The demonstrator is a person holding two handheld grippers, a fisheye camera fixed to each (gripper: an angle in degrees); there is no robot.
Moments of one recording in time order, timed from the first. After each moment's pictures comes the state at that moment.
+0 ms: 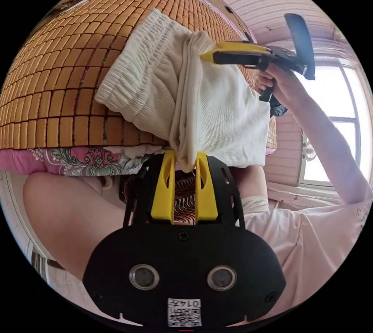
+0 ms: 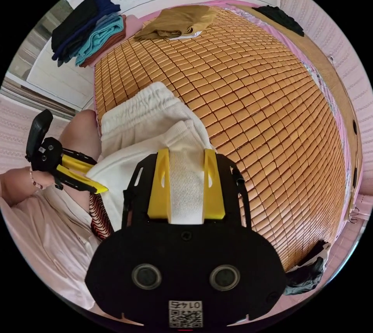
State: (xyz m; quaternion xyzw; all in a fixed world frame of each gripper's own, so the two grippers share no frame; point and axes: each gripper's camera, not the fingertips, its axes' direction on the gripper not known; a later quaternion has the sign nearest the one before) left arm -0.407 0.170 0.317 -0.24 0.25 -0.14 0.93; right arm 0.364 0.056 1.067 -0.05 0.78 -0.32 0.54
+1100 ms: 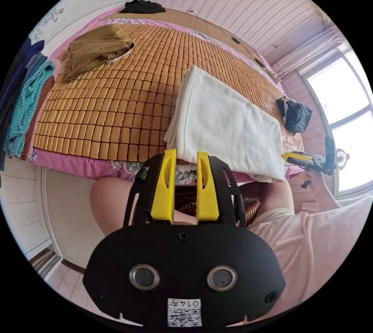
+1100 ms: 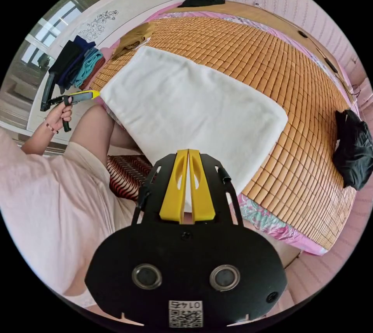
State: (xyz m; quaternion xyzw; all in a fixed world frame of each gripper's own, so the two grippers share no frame) left arm -0.363 0.162 0.238 -0.15 0.06 -0.08 0.98; right arm 0.392 0.295 0.929 0.15 0.77 -0.21 0.59
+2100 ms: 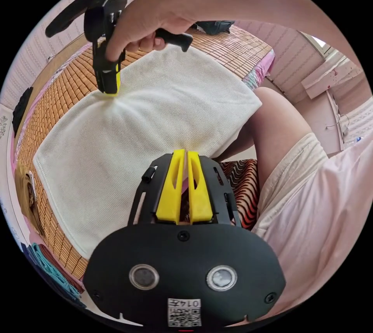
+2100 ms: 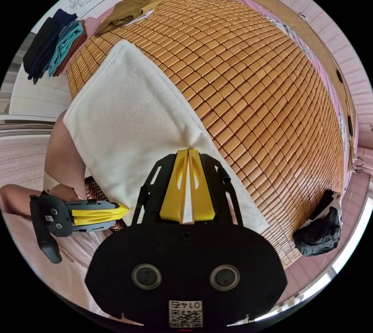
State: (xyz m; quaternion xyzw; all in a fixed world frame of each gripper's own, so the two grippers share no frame) left arm -0.085 0.158 0.331 -0.21 0.15 0.32 0.91; right arm 0.303 0.089 0.968 0.03 0.82 -0.22 0.53
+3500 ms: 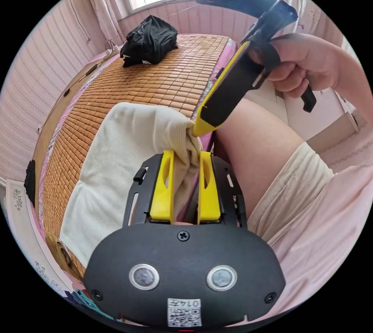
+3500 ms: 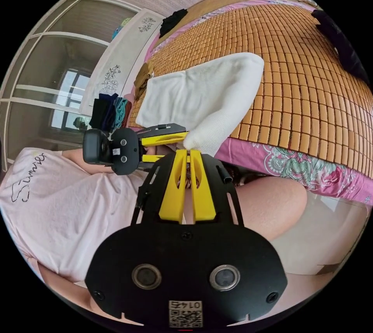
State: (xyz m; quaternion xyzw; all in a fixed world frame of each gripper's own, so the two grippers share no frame) left arm 0.094 0.190 0.320 -0.12 0.14 0.47 0.86; right arm 0.417 0.516 0.660 0.24 0.54 -0.23 0.77
